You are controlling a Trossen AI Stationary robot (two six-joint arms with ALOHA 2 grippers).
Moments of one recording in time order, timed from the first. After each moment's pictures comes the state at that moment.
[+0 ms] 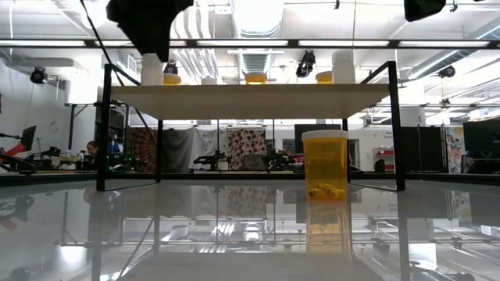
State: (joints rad) left arm -0.15 1.54 1.55 -1.42 -0.43 -0.89; right arm 0.67 0.99 0.50 0.25 0.47 -0.13
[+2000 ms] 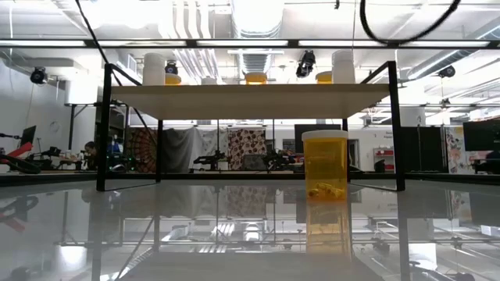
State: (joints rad) left arm -0.45 1.50 1.37 -0.44 -0.53 0.12; right arm 0.75 1.52 1.20 -1.05 -0.18 1.52
